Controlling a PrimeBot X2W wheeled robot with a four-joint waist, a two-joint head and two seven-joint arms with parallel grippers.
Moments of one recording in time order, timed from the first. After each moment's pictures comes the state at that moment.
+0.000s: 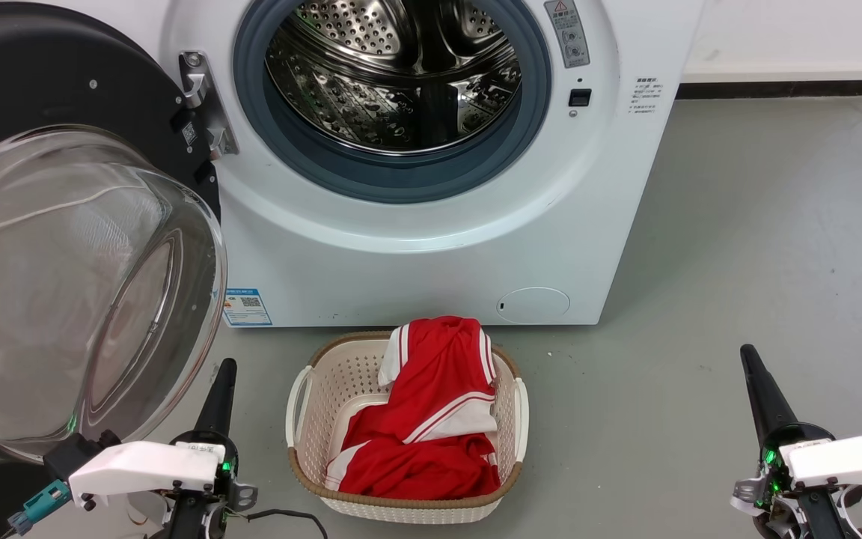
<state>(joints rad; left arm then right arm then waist) -0.09 0.10 0.01 0.22 -1.39 -0.07 0.02 -0.06 -0.08 -0.05 0.19 1.37 0.13 0.03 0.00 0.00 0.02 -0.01</state>
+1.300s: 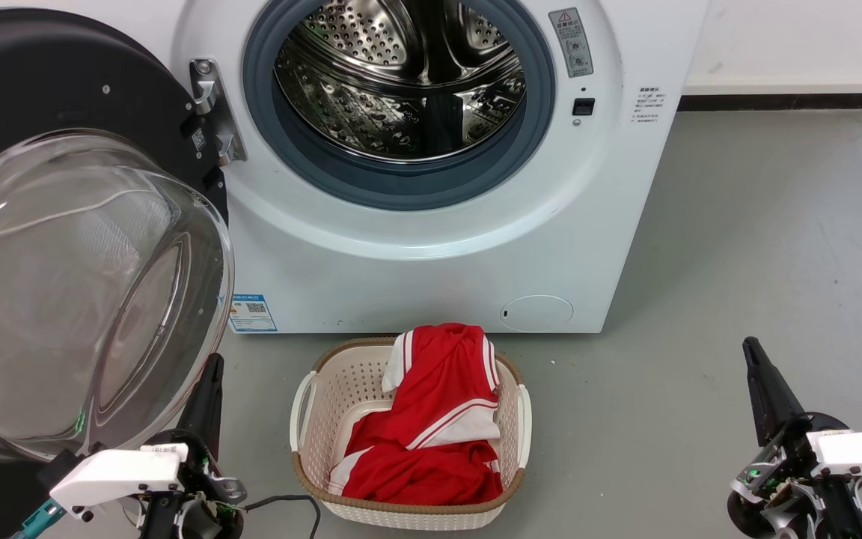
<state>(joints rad) -0.10 0.07 0.09 0.24 -1.63 -0.13 0.09 -0.10 -0.08 -0.08 0.24 1.64 0.13 0.08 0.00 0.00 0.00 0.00</state>
